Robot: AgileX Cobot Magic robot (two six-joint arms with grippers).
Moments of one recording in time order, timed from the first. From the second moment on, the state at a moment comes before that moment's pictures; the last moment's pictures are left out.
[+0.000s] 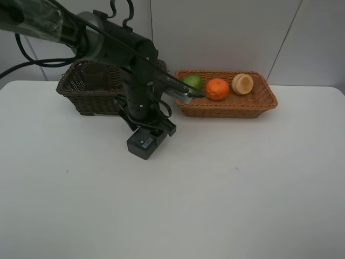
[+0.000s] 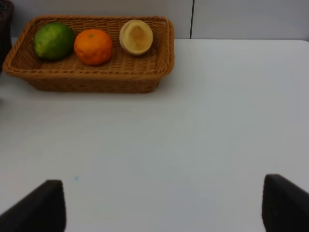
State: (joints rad) left arm -0.64 2.17 -1.49 0.13 0.77 -0.12; right arm 0.05 0.00 -0.52 -0.06 1.06 0.04
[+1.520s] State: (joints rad) left arm -0.64 2.17 -1.49 0.14 0.79 -0.17; right arm 0.05 0.00 -0.52 -0.06 1.06 0.04
